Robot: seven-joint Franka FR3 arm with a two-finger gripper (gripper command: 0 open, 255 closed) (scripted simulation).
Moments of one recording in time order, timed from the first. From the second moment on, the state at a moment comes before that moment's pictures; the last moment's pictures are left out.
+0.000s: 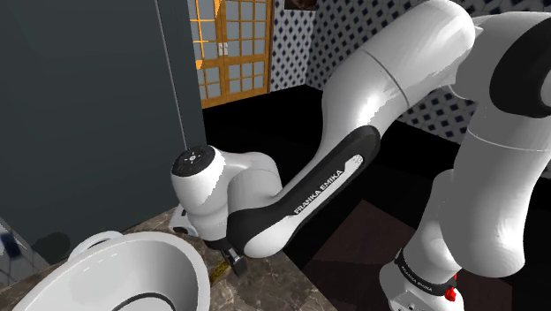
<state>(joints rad) 0.37 0.19 0.42 -2.22 -0.22 2.28 -0.51</state>
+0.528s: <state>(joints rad) 0.39 0.27 0.41 -2.23 -0.29 2.36 -0.46</state>
